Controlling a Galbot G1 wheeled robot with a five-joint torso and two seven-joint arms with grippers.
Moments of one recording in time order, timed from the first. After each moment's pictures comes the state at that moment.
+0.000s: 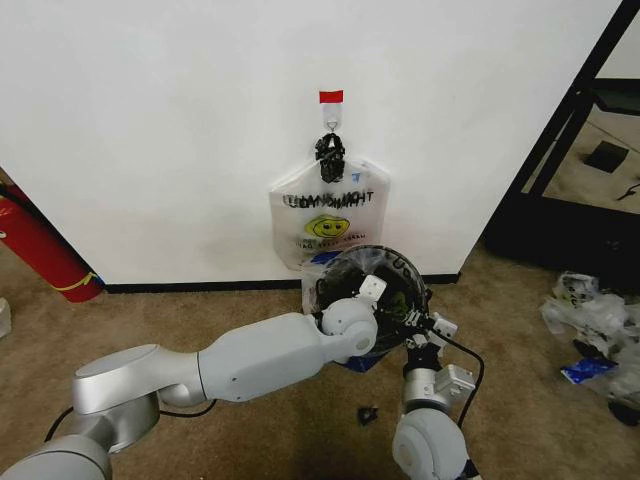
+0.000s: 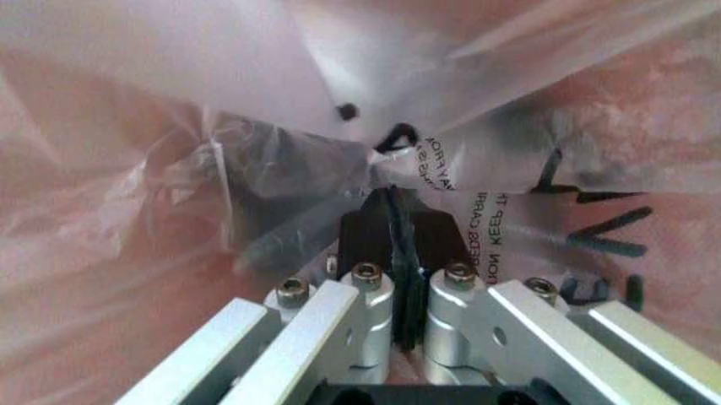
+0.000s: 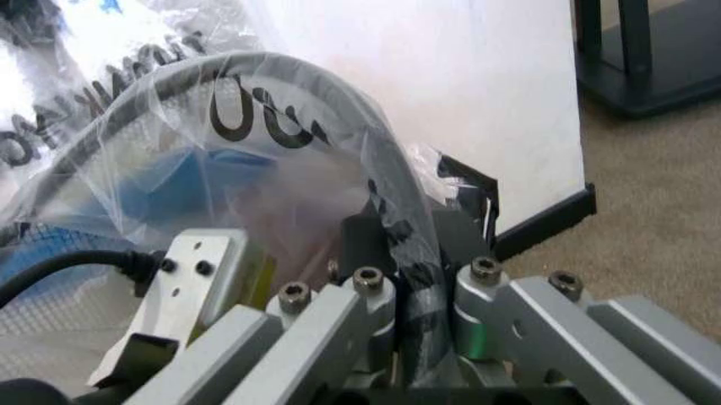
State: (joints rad) left arm 0.22 -1.30 0.83 -1.52 -1.21 0.58 -0.78; right arm -1.42 1.44 0.21 2.04 0.37 0.09 0.53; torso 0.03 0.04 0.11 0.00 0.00
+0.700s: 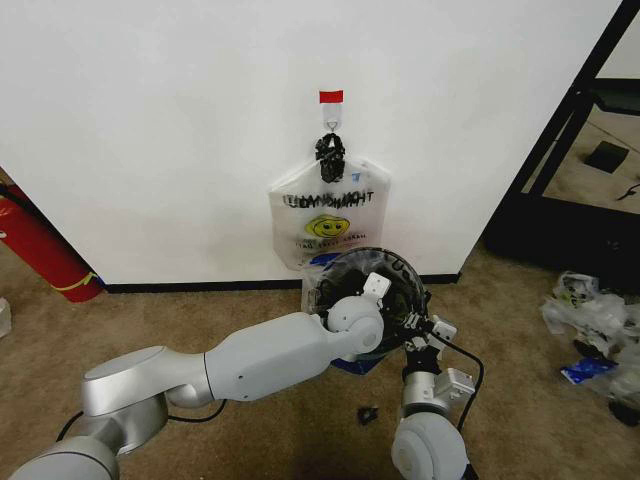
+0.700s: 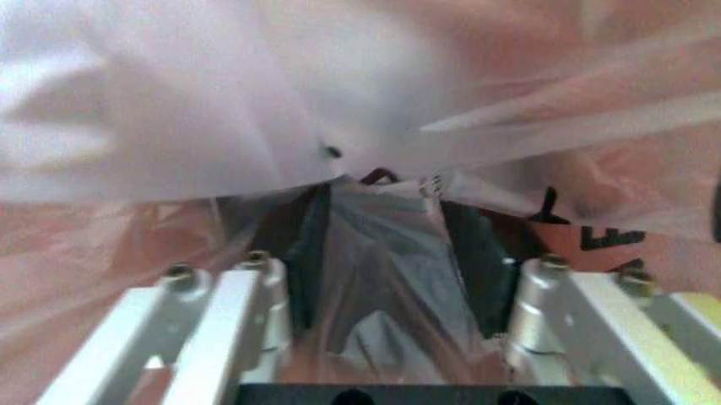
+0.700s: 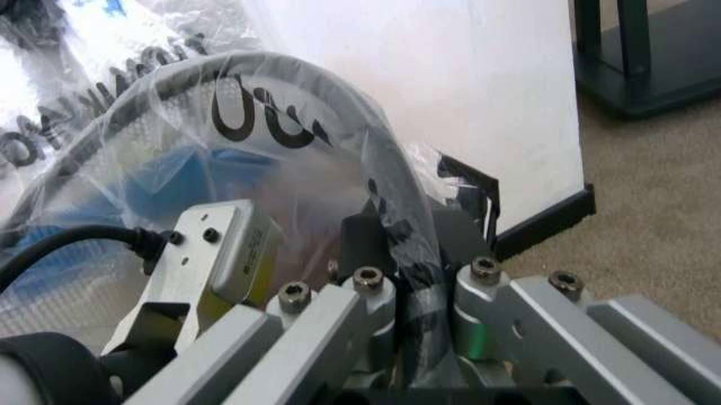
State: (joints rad) left arm 0.23 -1.32 0.80 -1.51 -1.27 0.58 -0.81; right arm -1.43 1.44 0.21 2.04 0.37 0.10 0.53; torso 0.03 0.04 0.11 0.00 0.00
